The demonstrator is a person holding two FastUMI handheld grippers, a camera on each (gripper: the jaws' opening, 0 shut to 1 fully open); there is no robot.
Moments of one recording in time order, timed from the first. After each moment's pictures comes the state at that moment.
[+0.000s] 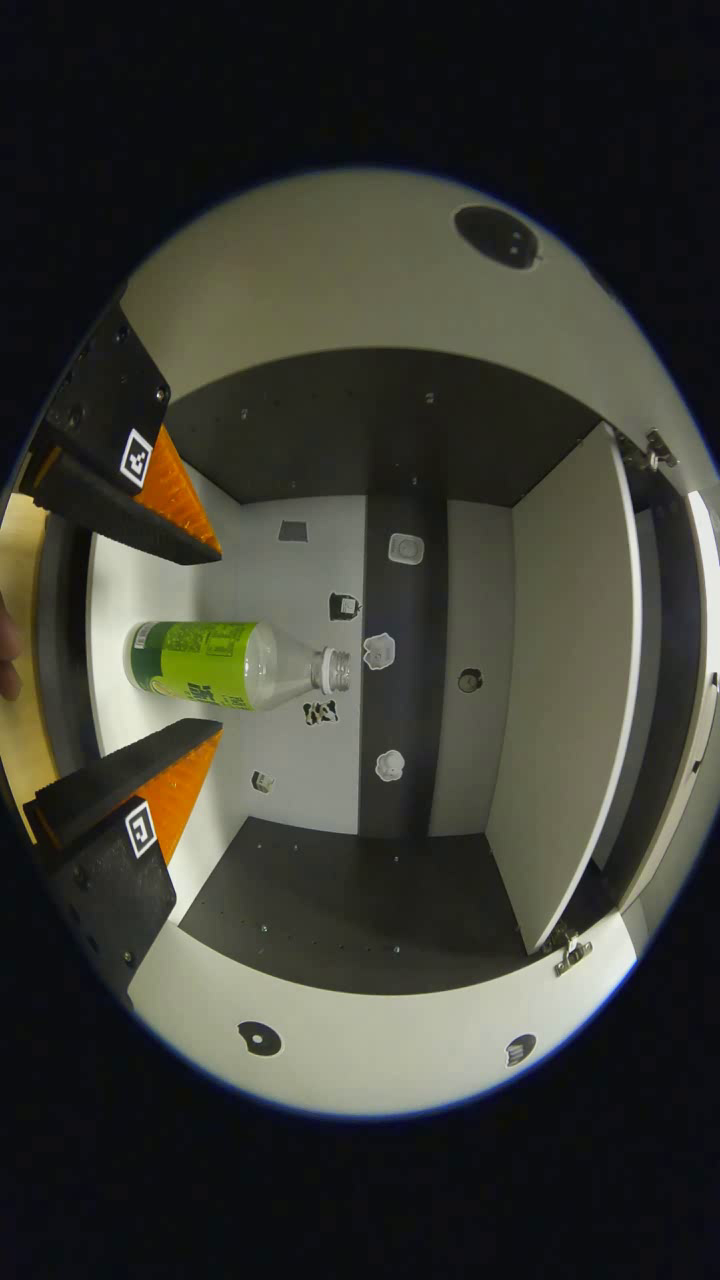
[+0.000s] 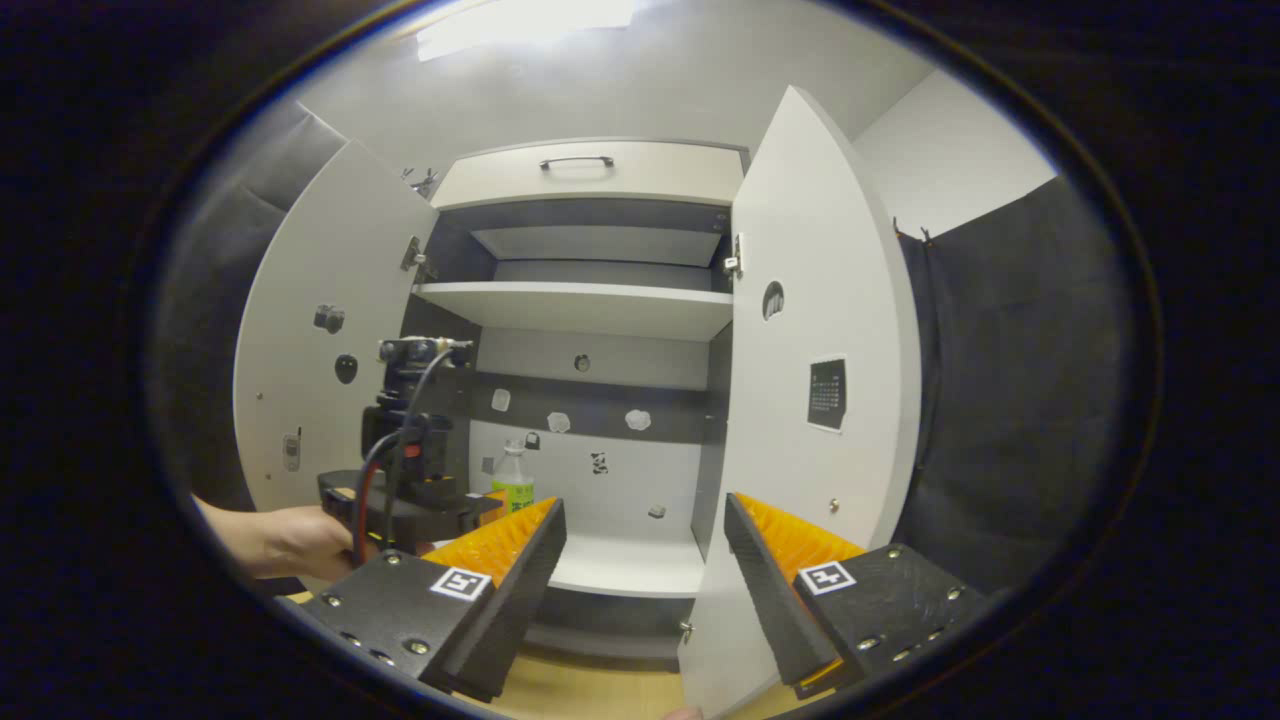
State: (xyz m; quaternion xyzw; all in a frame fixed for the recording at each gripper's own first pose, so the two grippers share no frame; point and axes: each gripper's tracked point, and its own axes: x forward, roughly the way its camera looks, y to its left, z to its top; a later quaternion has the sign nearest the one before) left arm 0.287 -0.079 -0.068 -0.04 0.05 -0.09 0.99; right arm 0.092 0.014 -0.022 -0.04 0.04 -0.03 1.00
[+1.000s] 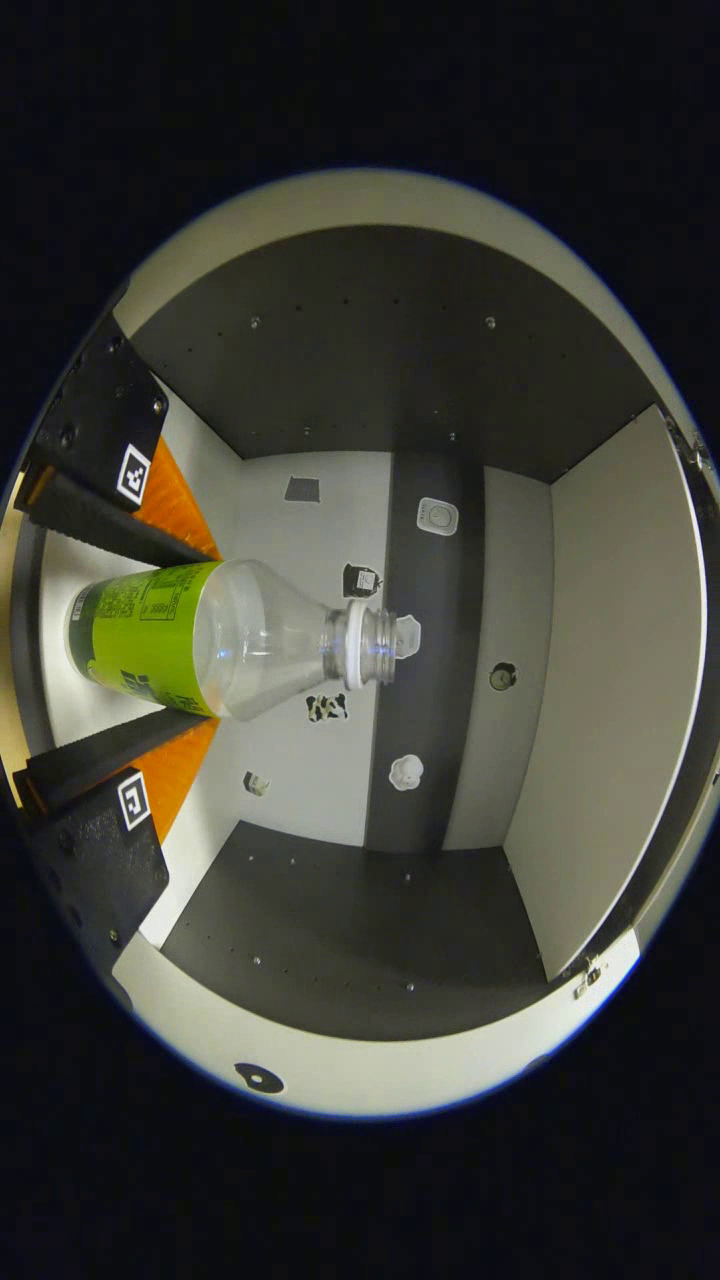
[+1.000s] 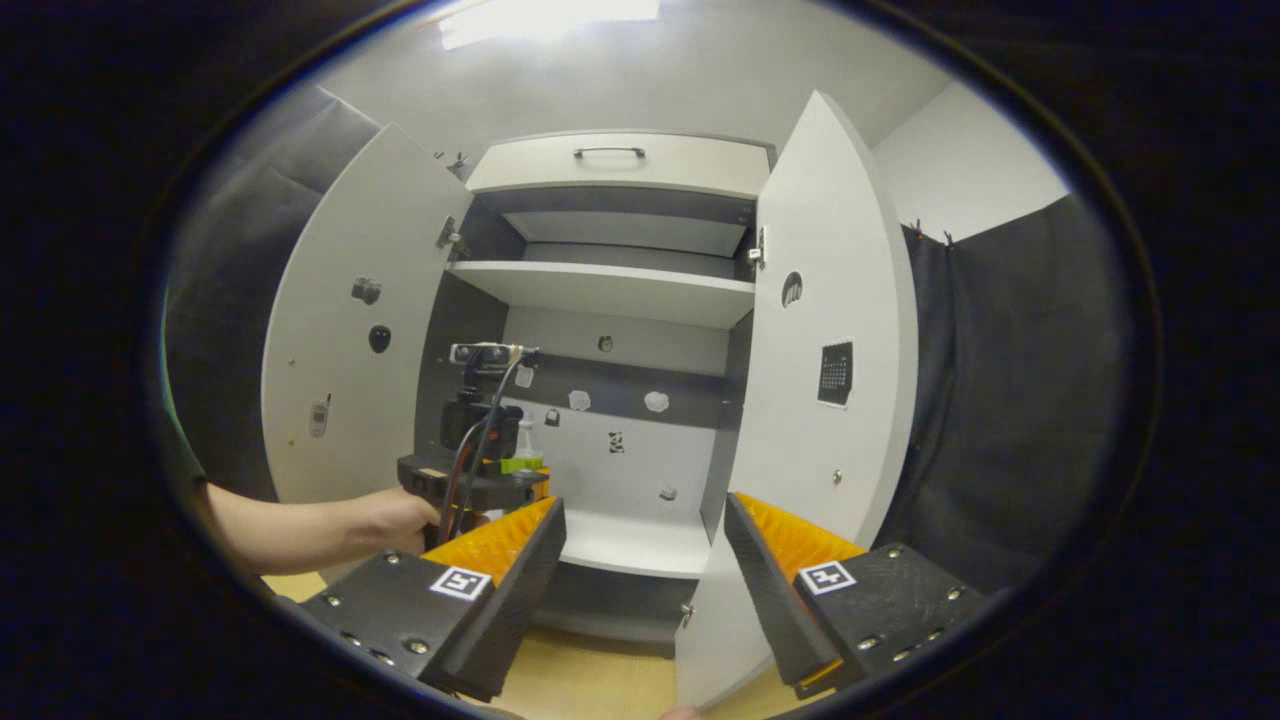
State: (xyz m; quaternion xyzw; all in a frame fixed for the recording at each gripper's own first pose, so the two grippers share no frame) left arm 0.321 -0.099 -0.087 -0.05 0.04 -0.10 0.99; right arm 0.055 0.021 -0.030 -0.06 0.06 0.00 1.00
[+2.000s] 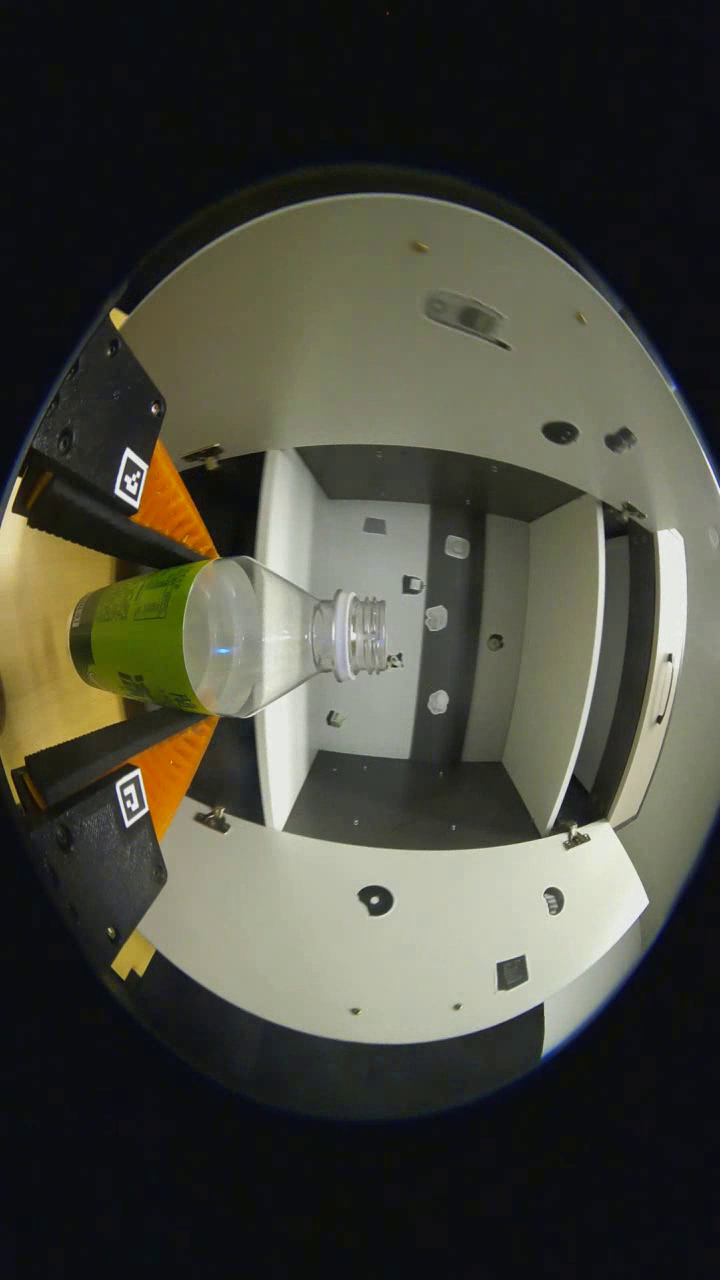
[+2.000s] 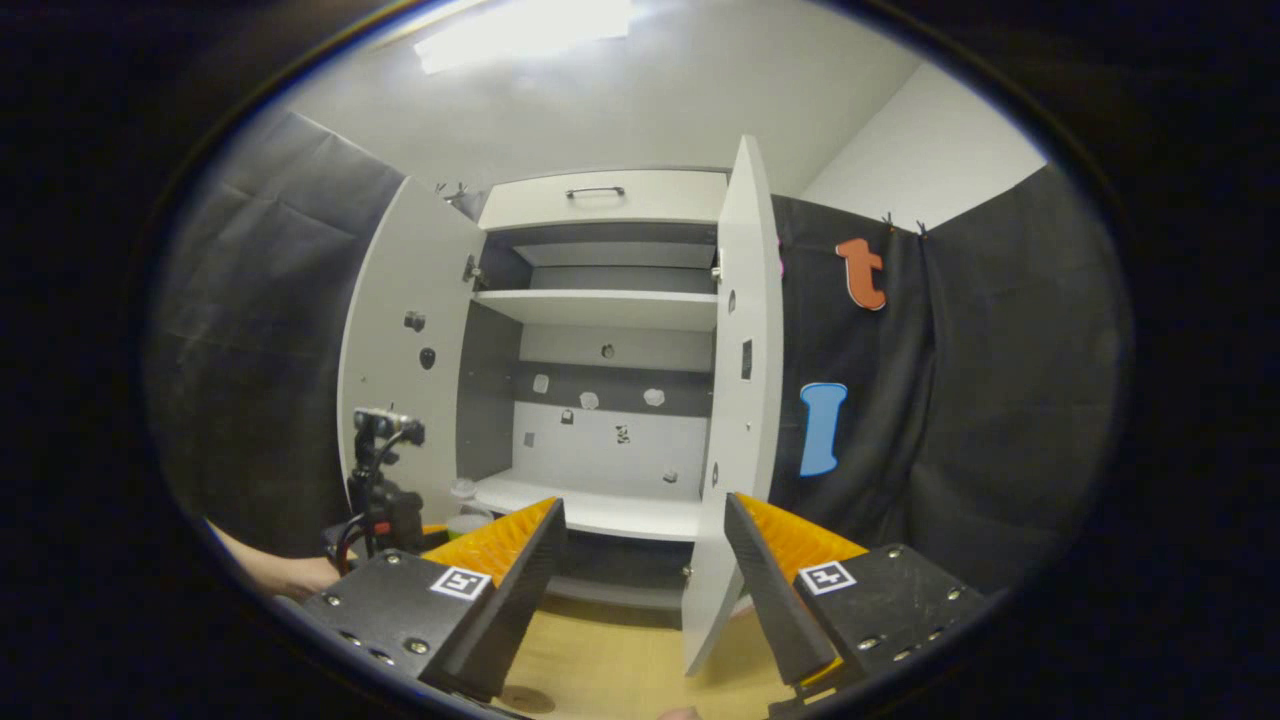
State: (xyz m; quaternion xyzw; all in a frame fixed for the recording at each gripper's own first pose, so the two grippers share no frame) left arm 0.081 -0.093 -0.185 -0.07 0.06 -0.12 0.99; right arm -0.063 -0.008 -0.018 -0.03 0.06 0.00 1.00
